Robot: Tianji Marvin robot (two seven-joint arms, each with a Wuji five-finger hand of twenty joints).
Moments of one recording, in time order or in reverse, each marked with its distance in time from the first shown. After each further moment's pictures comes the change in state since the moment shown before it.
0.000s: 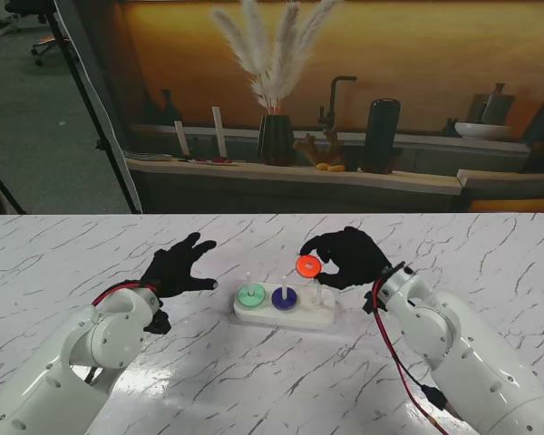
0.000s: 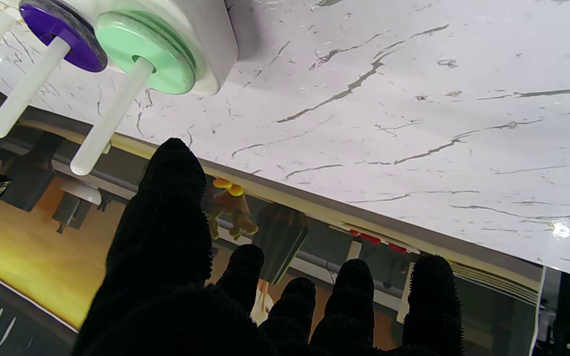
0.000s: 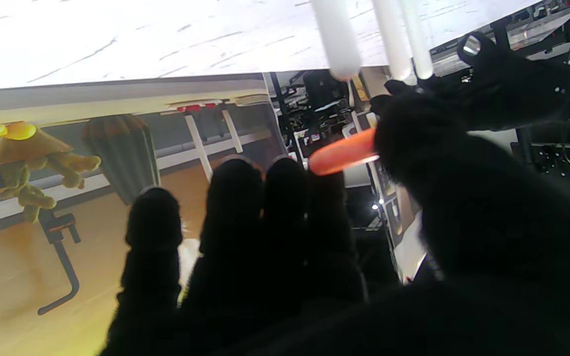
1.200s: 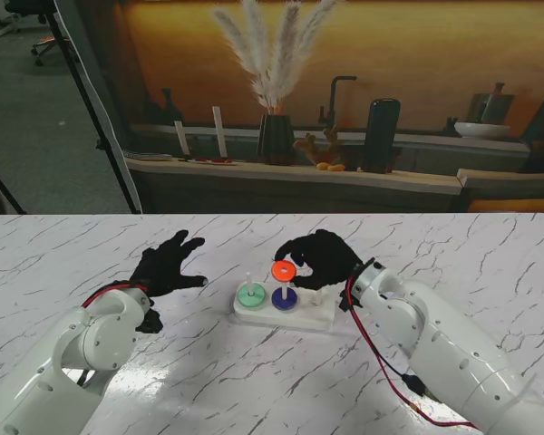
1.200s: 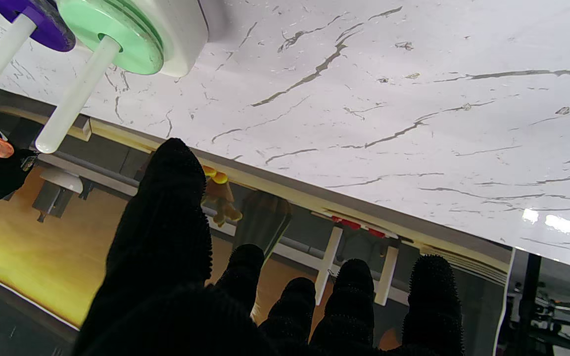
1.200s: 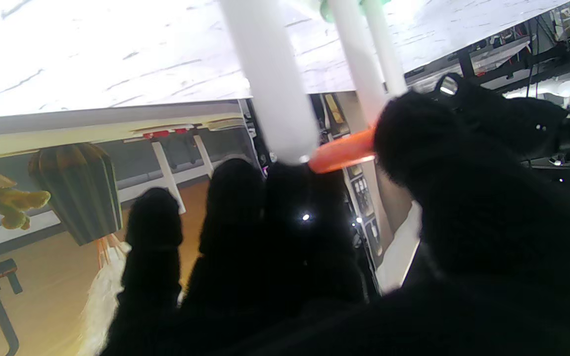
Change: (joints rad) left arm 0.028 -0.001 -0.043 -0.011 0.015 0.012 0.021; right arm 0.152 -0.030 -0.199 0.138 0.047 0.001 -0.025; left_hand 0.000 0.000 0.000 0.000 0.000 0.000 0.000 0.000 0.000 0.000 0.000 0.000 0.000 0.000 0.000 0.000 0.000 0.000 0.000 -0.001; right_hand 0.000 0.000 0.000 0.000 0.000 0.000 0.000 -0.001 0.000 -0.001 0.000 0.000 0.002 0.000 0.000 -0.008 0.002 0.000 0.000 0.000
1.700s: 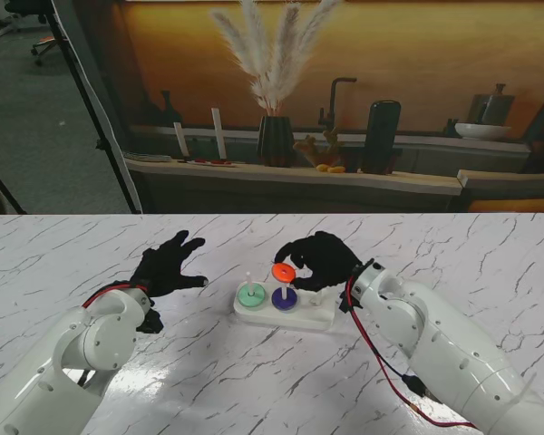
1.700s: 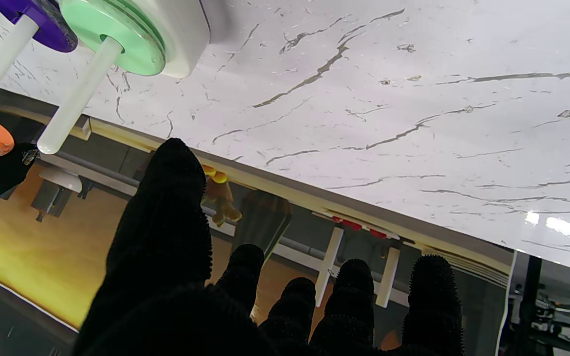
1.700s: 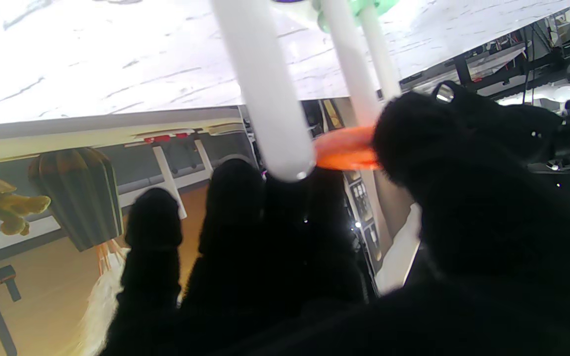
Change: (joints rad) left arm -0.001 0.000 0.002 0.002 -0.005 0.000 0.000; right arm 0.000 0.001 -0.001 0.001 0.000 -0.004 0.013; left_hand 0.000 0.000 0.000 0.000 0.000 0.000 0.000 0.000 0.000 0.000 0.000 0.000 0.000 0.000 0.000 0.000 0.000 0.000 0.000 -0.001; right_hand 0.000 0.000 0.000 0.000 0.000 0.000 0.000 -0.001 0.008 -0.001 0.000 0.000 0.000 0.000 0.000 0.000 0.000 0.000 0.000 0.000
